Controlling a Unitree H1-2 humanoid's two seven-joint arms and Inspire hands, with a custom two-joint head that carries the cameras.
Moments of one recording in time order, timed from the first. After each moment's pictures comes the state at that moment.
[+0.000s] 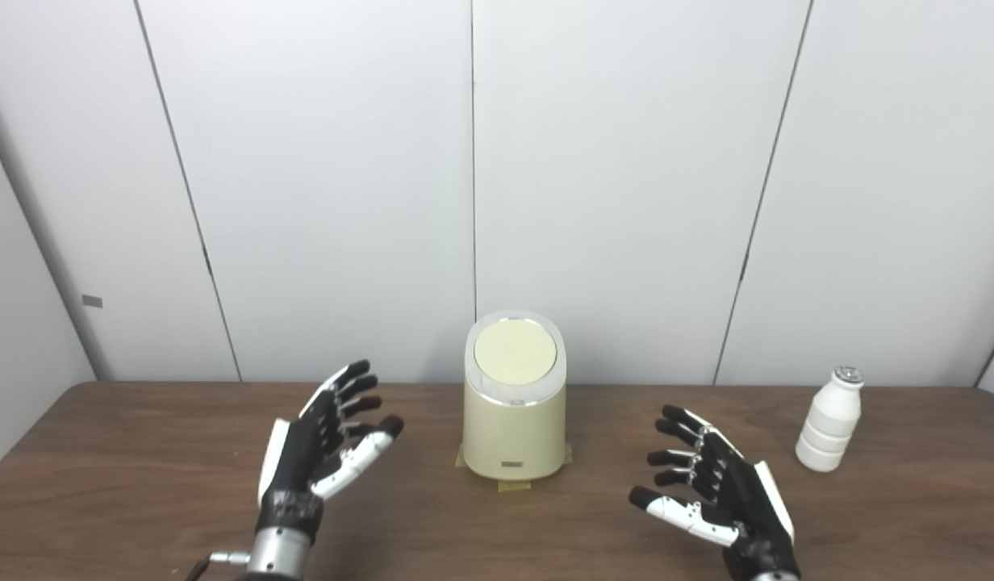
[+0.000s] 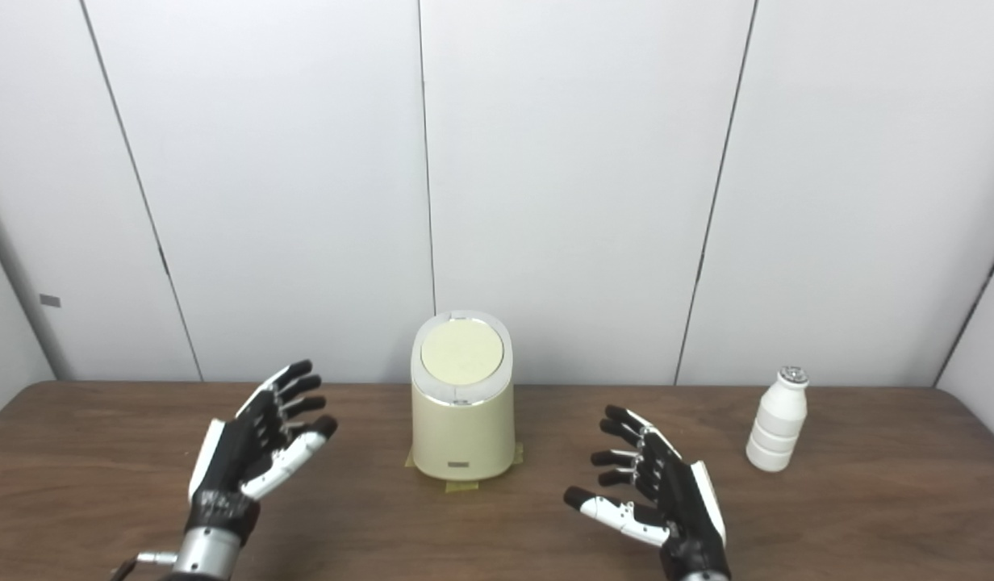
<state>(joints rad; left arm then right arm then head) -0.33 0.11 0.05 0.06 0.08 -0.06 0.01 -0.20 -0.07 -0.04 0.08 -0.05 -0.07 -0.04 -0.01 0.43</state>
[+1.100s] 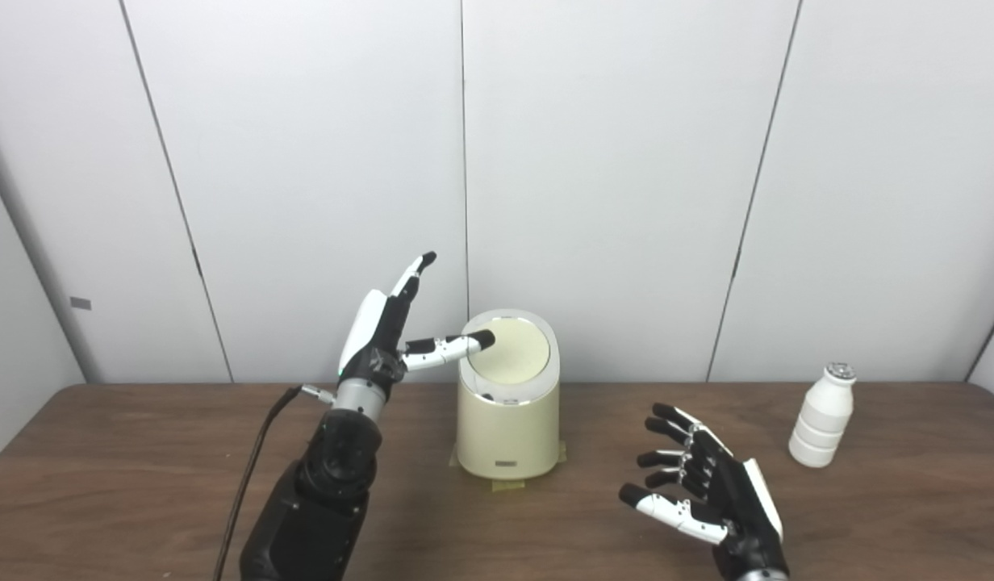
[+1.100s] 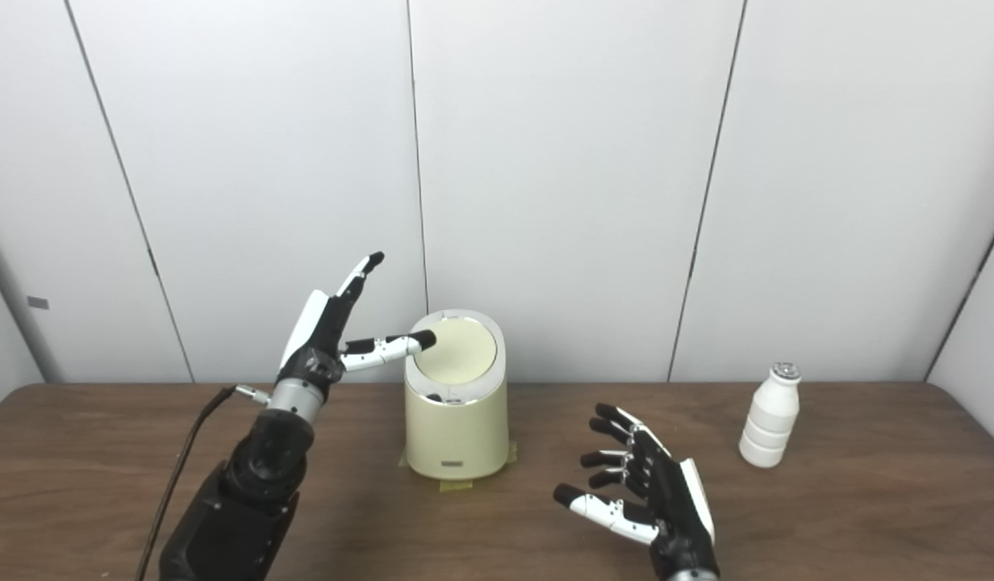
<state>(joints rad) -0.72 0.13 -0.11 0.48 0.35 -0.02 0.09 -0.20 -0.05 -0.03 0.07 -0.08 -0.08 -0.05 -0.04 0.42</state>
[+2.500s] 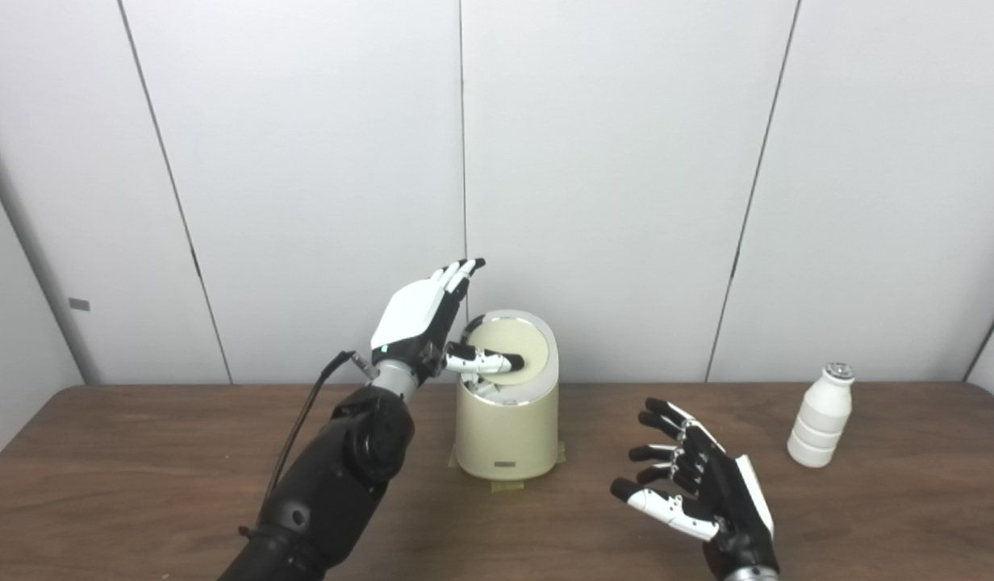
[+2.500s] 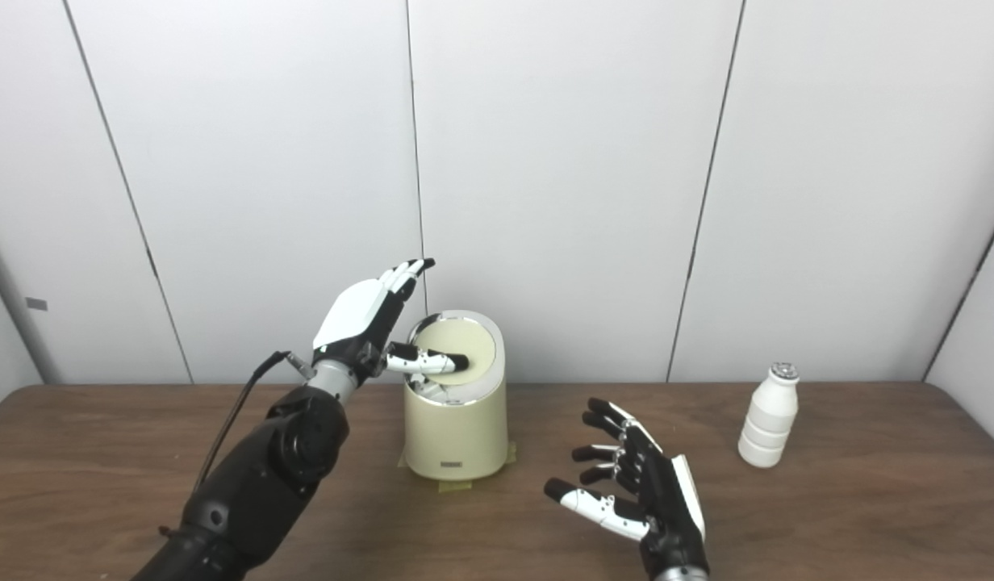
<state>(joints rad) -0.85 0.20 -0.38 0.58 0.66 0.03 0.11 -0.20 -0.03 -0.03 0.06 -0.09 -0.08 -0.07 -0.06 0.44</state>
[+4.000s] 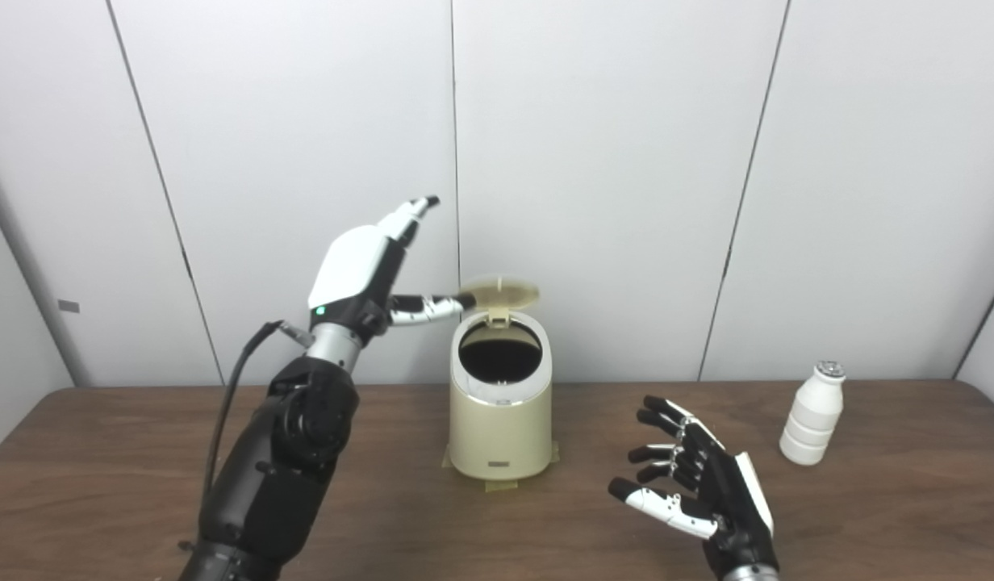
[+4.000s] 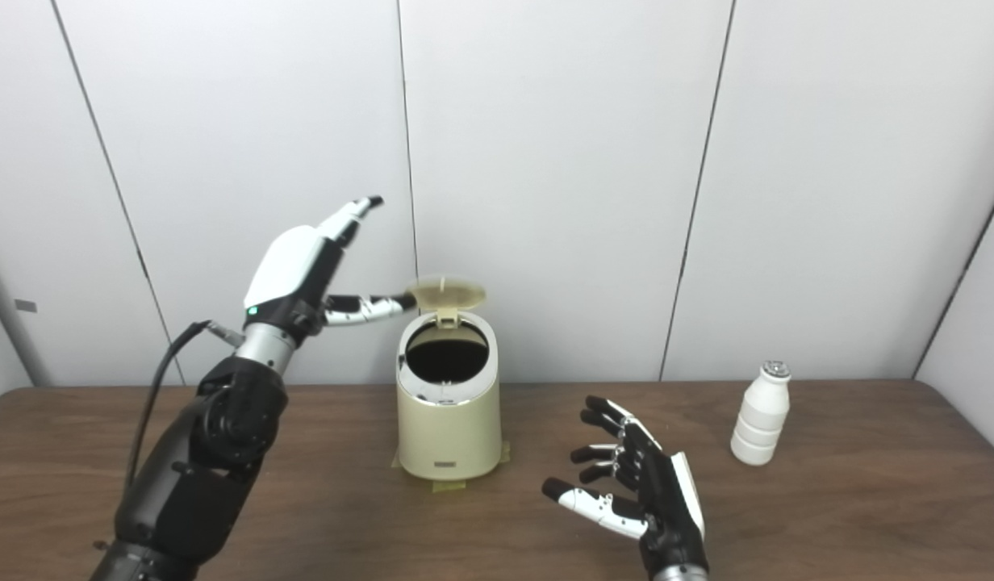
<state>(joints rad) -0.75 0.17 -0.02 0.26 0.48 0.01 0.12 -0.19 -0.03 -0.02 0.04 -0.10 -0.08 -0.08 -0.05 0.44</state>
